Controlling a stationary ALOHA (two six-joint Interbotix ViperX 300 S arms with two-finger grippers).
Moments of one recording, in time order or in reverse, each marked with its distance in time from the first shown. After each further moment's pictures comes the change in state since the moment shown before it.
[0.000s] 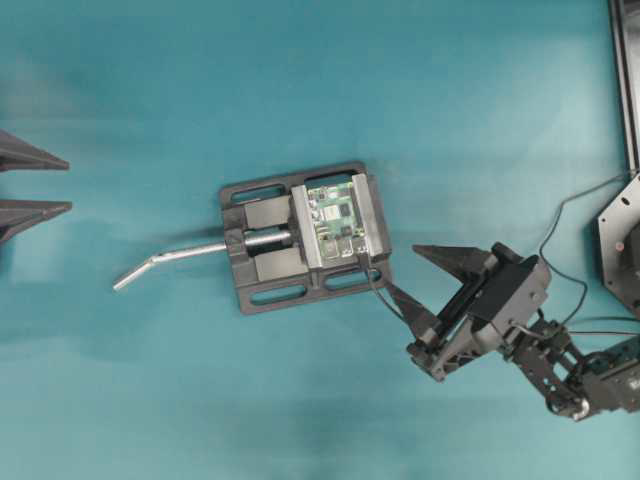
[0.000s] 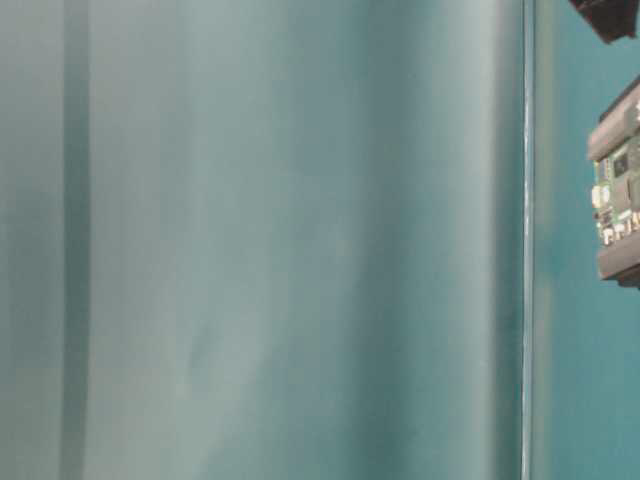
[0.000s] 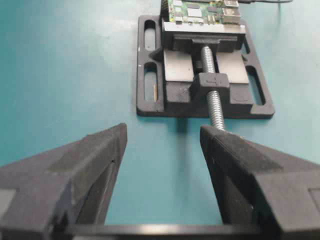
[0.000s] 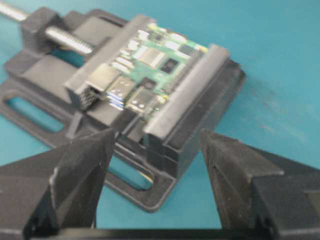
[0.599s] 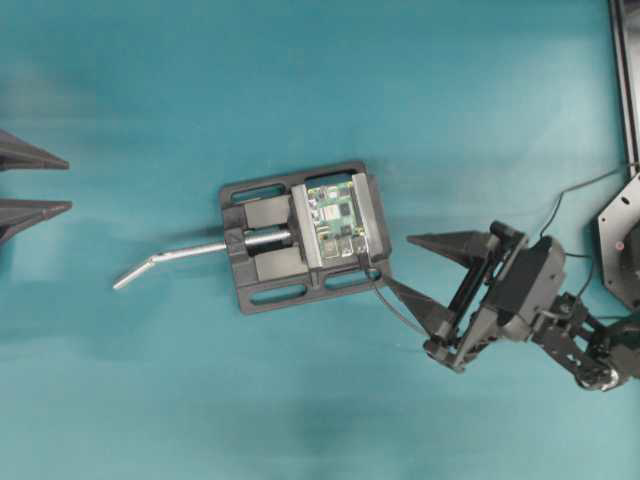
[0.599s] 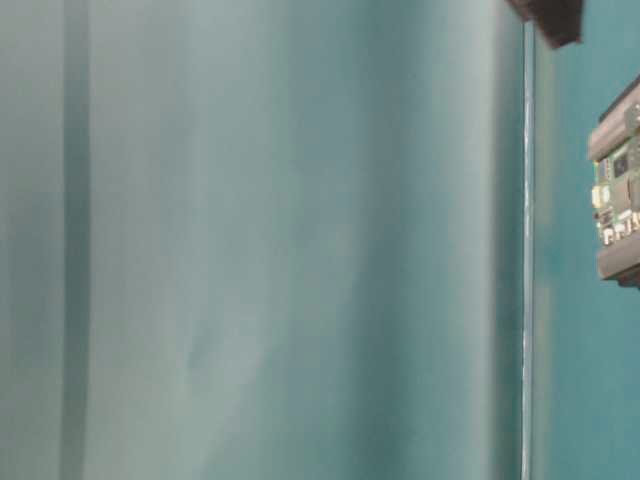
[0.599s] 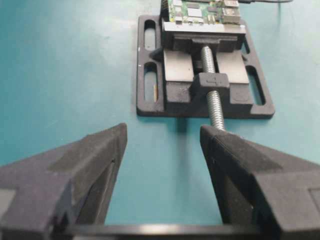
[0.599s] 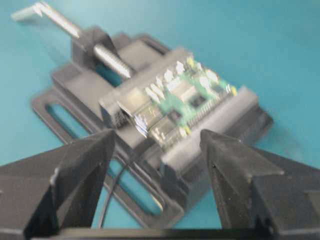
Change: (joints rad) left arm -0.002 0.000 0.000 0.000 0.000 0.000; right arm -0.049 -0.140 0.107 -0.225 0.060 0.000
